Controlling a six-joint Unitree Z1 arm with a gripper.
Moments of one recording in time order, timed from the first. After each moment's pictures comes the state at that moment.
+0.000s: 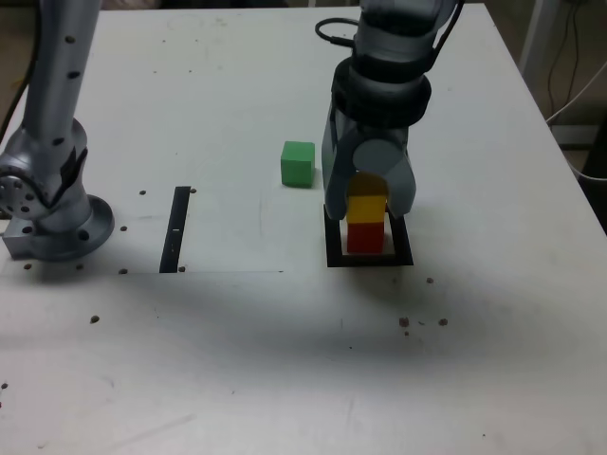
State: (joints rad) arm -0.13 2.05 -1.63 1.31 0.05 -0.14
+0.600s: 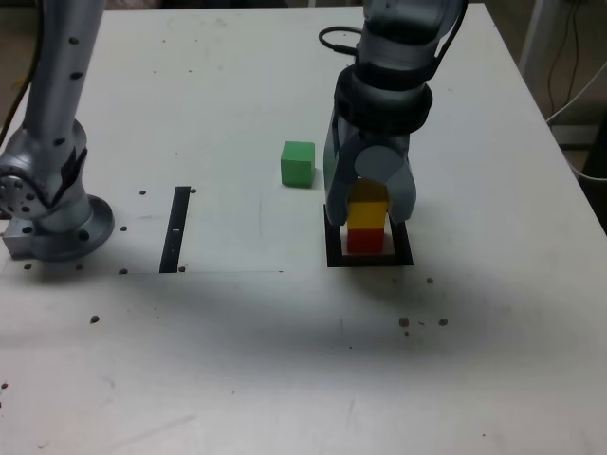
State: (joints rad) arm -0.12 2.06 -1.62 1.28 0.03 -0.12
